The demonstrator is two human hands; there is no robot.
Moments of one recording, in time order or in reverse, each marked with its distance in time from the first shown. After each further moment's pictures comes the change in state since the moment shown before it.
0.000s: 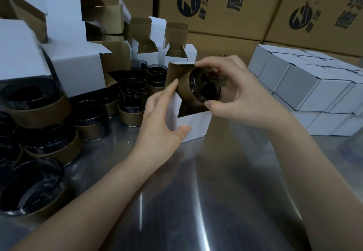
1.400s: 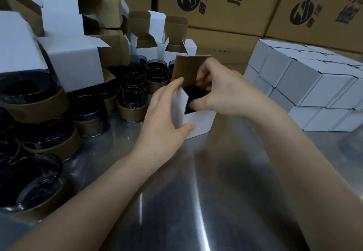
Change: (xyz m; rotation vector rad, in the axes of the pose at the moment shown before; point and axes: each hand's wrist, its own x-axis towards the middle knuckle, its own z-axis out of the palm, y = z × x) left_hand 0.000 0.000 0.005 0.077 0.003 0.055; right_hand 0.024 -0.008 0.018 -0.351 -0.064 0.309
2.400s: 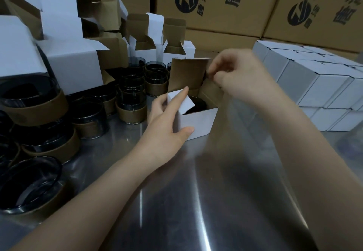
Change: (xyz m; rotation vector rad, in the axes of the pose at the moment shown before) left_hand -0.001 0.000 -0.003 0.013 -0.199 -0.102; right_hand 0.005 0.008 -0.020 0.131 0.278 0.054
